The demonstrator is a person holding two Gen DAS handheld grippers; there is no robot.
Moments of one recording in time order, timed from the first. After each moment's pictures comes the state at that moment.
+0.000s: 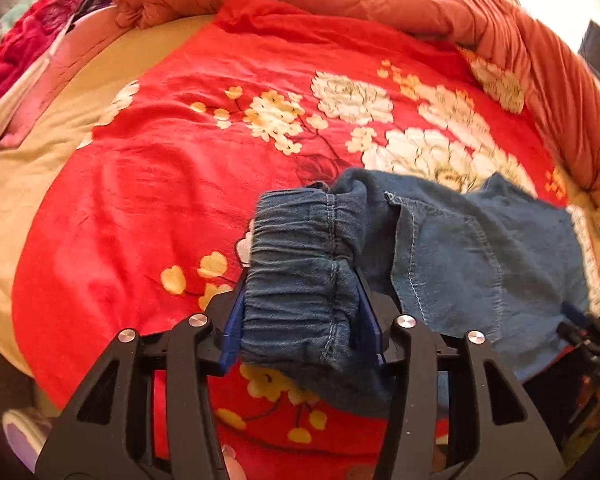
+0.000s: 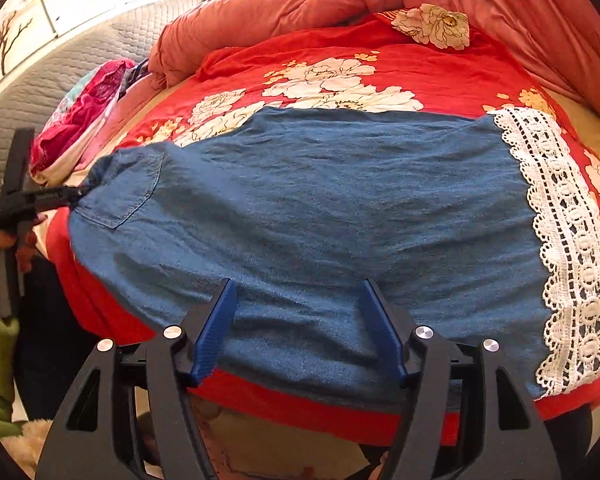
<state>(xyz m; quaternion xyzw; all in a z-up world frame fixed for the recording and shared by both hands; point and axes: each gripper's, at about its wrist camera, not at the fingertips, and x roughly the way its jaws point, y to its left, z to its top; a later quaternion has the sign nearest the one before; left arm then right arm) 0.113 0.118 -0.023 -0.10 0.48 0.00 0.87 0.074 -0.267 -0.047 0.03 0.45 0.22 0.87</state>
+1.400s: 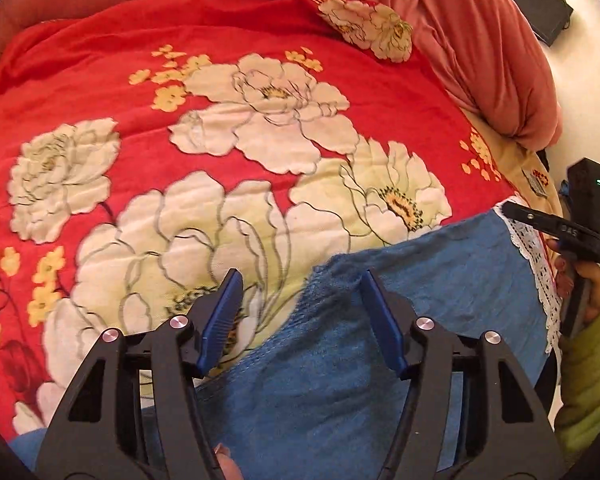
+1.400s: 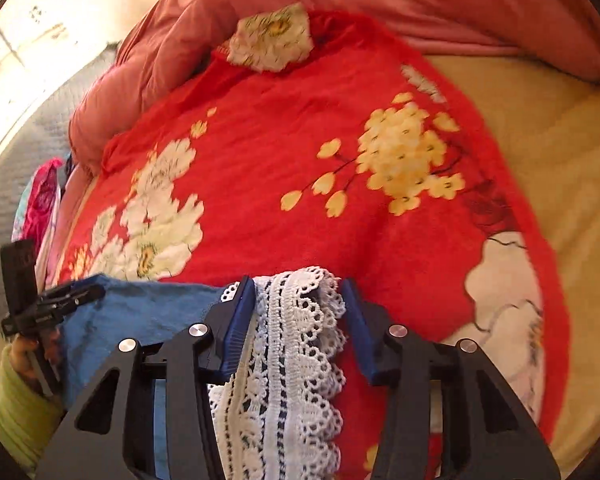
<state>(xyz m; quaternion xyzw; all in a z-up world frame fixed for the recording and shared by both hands) 0.267 -0.057 -0.056 -0.05 0.50 -0.24 0.83 0.240 -0.431 -0.045 0.16 0.48 0.15 0.85</state>
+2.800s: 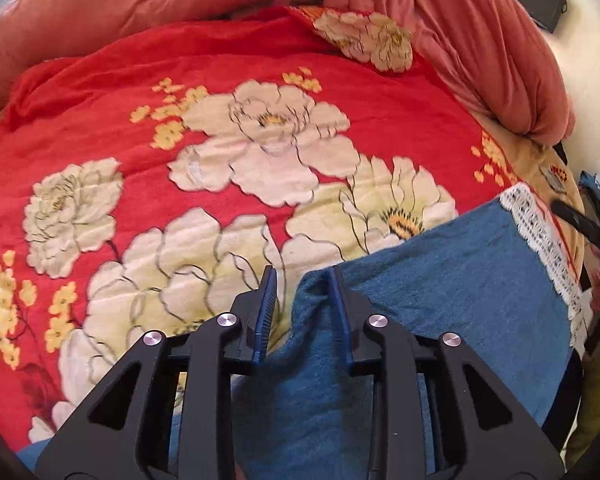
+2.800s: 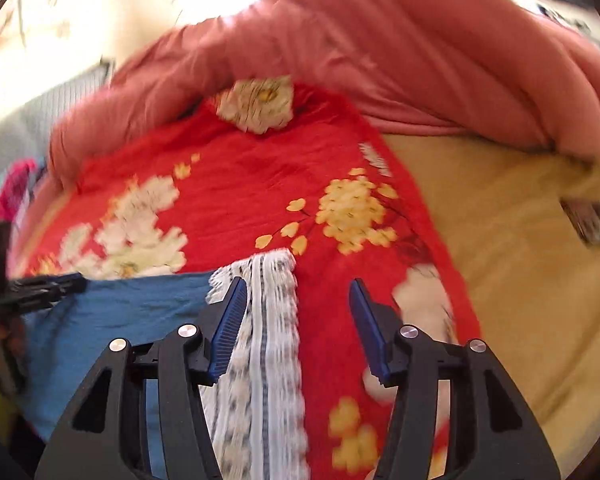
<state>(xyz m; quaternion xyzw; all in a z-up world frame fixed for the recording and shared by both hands) 0.267 -0.071 -0.042 0.00 0.46 -0.20 0.87 0.183 -0.437 -0.009 0.10 0.37 0.06 0.92</state>
